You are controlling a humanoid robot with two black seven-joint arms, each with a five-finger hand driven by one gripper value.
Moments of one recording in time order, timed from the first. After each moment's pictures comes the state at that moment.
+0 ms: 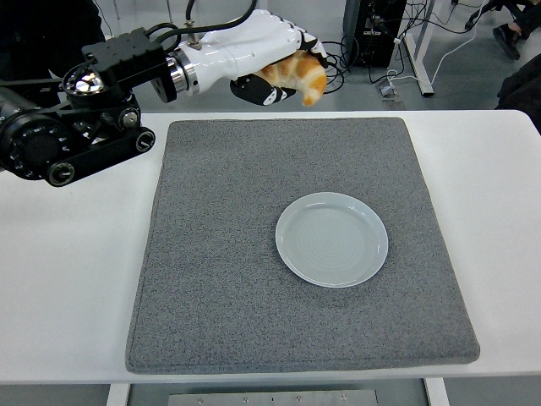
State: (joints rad) left arm -1.52 0.30 0.05 -1.05 1.36 0.32 -0.25; right arm -0.10 0.00 0.00 0.16 -0.08 -0.05 0.22
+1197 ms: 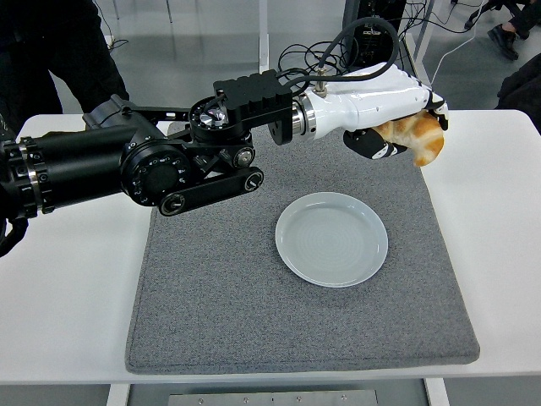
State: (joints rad) left arm -1.55 0.01 0.09 -0.98 1.29 0.31 -0.25; right arm -0.10 0.00 0.00 0.16 -0.08 -0.05 0.22
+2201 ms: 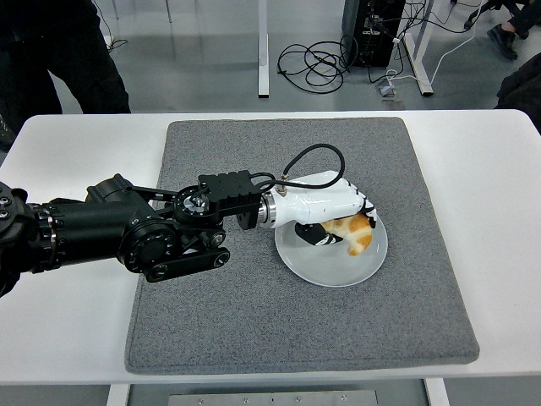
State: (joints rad) left arm -1.34 0.00 0.34 -0.94 1.32 0.38 -0.26; right arm -0.10 0.00 0.00 0.16 -0.08 -0.05 0.22
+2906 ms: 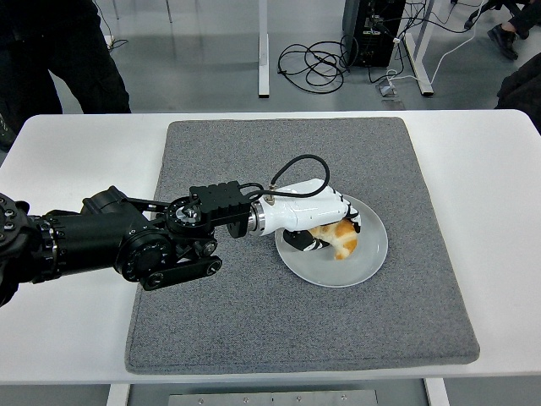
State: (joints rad) left arm -1.29 0.00 0.34 -0.90 1.33 0.39 -0.26; right arm -0.10 0.00 0.00 0.16 -0.08 -0.05 0.22
